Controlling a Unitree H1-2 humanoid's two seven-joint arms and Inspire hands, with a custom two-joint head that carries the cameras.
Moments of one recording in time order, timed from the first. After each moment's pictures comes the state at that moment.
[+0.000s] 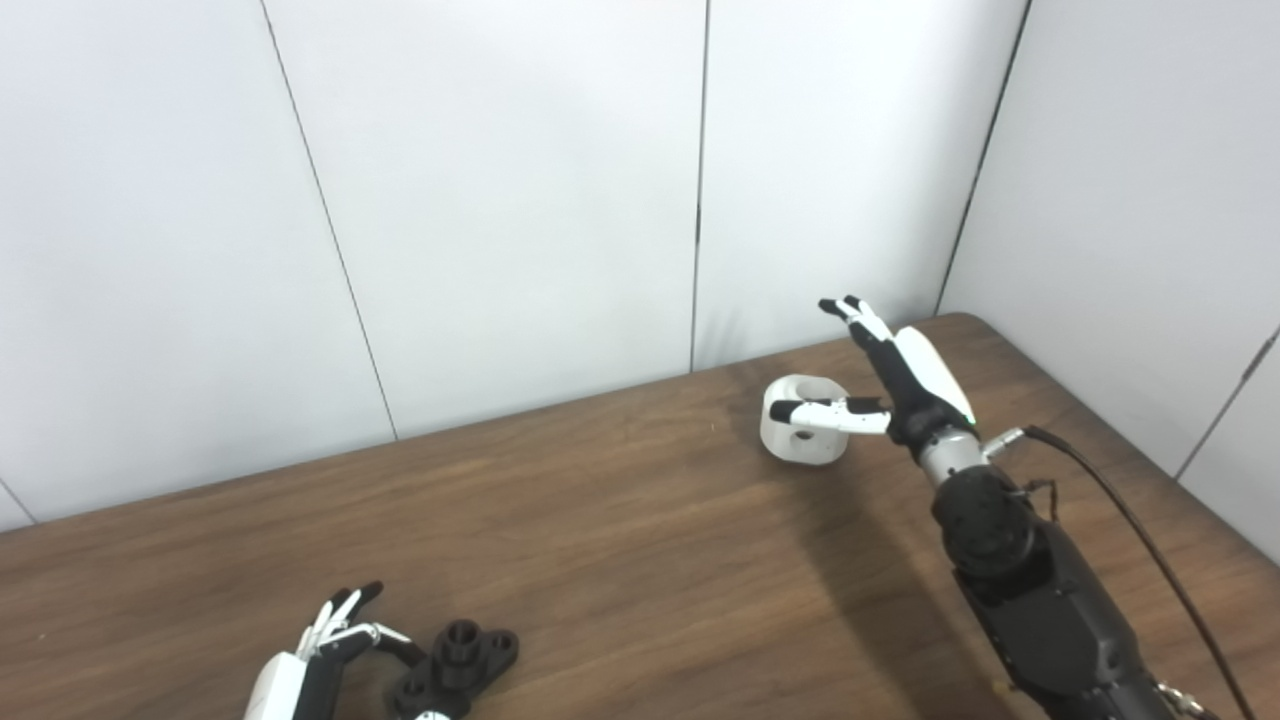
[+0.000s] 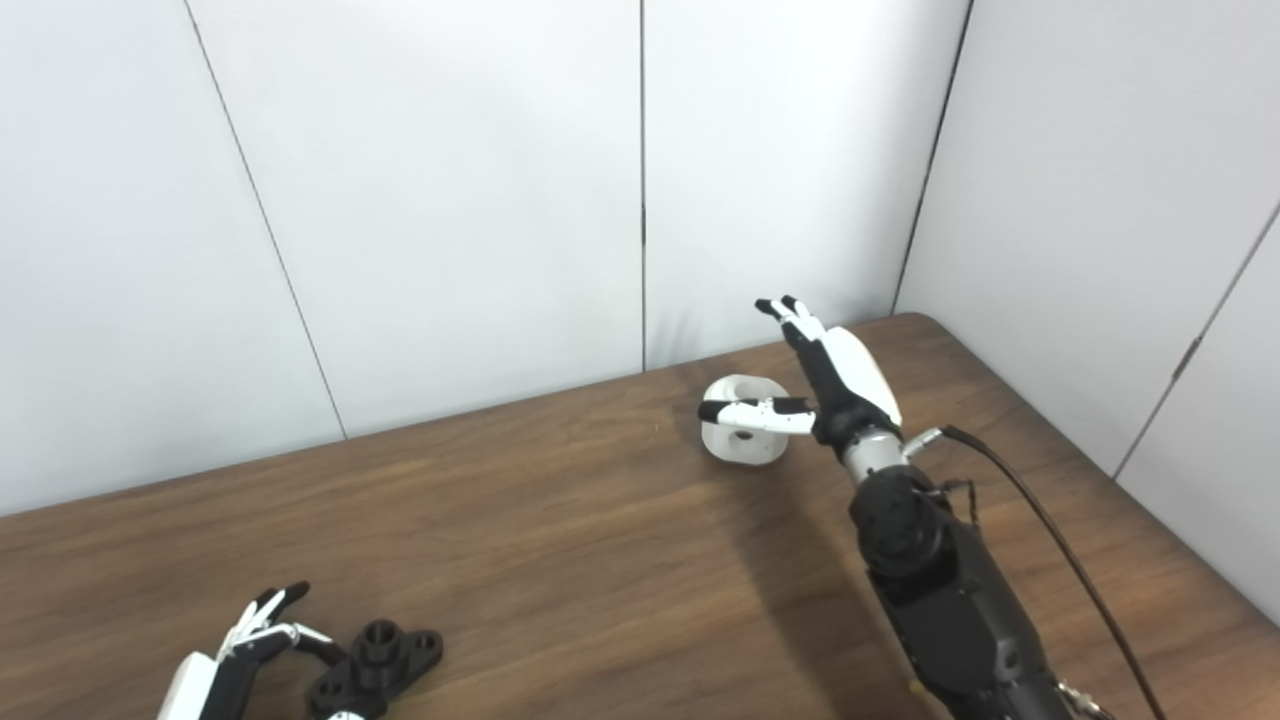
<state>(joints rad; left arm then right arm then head) -0.10 0.17 -0.20 0.02 0.49 -0.03 0.02 -0.32 -0.47 -0.04 0.03 -0.49 0.30 -0.03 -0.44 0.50</state>
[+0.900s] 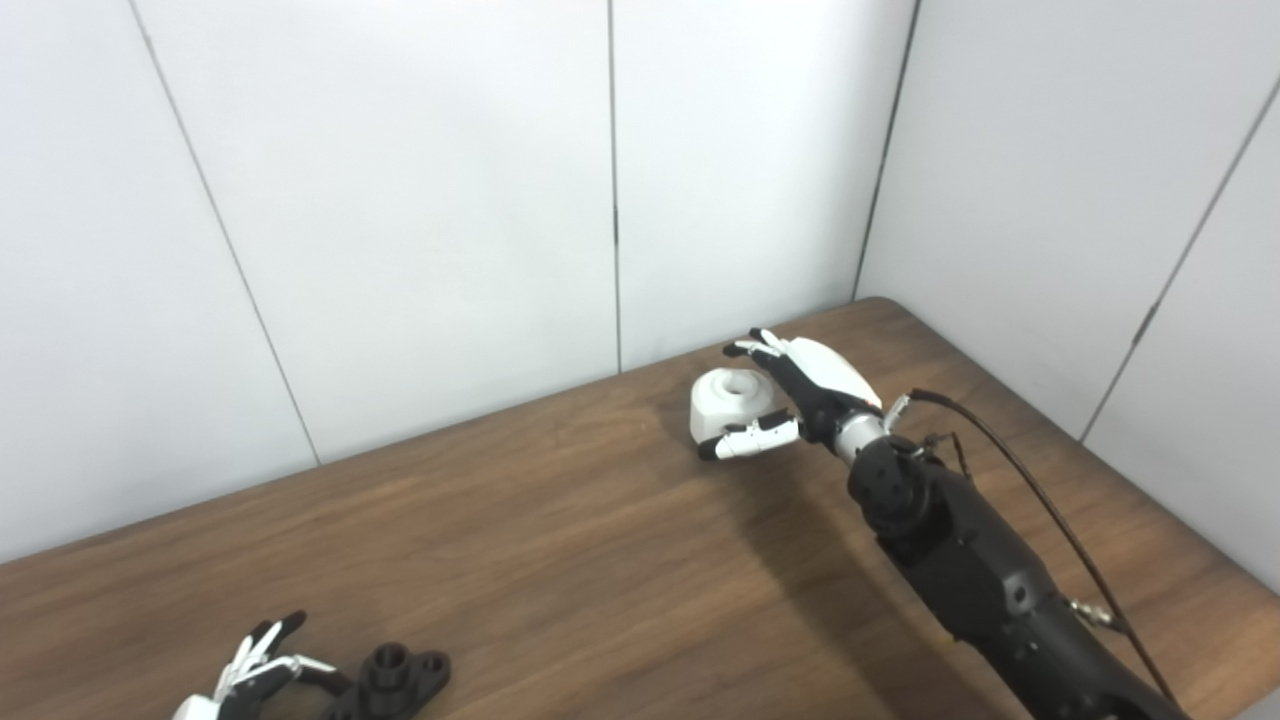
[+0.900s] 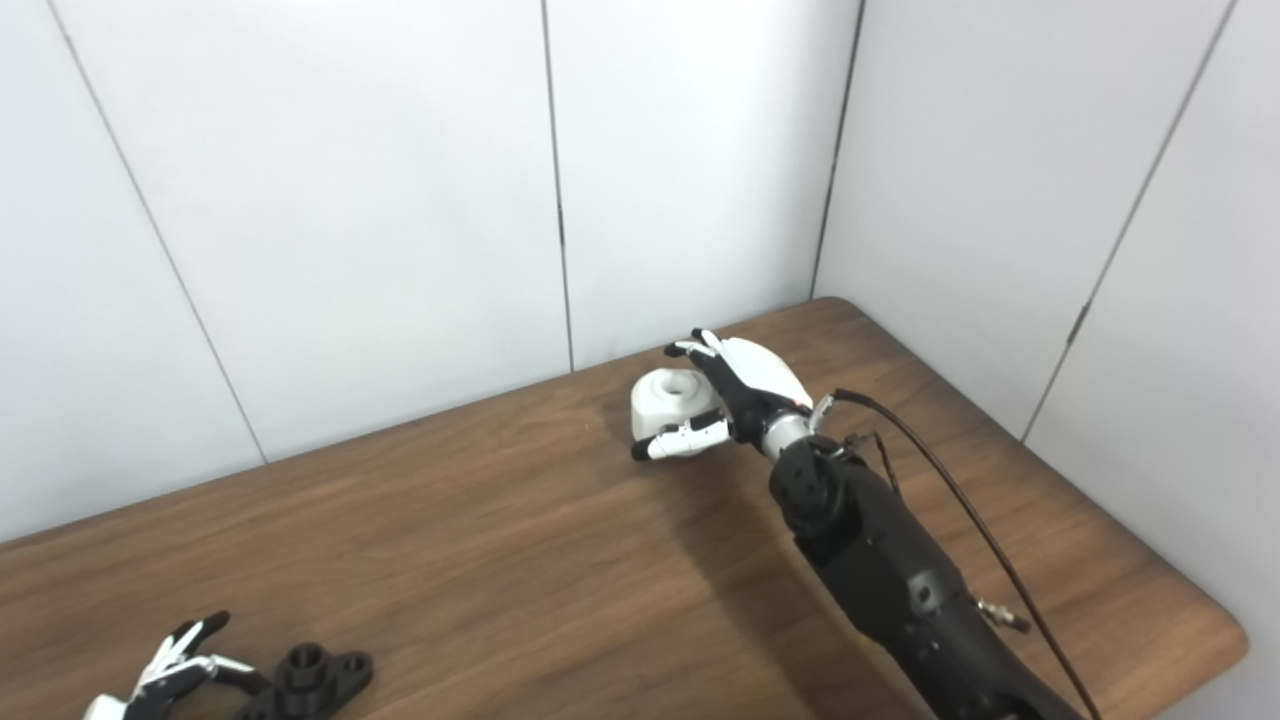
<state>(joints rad) -0.10 0.19 -0.16 0.03 0.44 -0.07 -0.02 -0.40 -0.54 0.04 0.16 -0.53 0.35 0.11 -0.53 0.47</state>
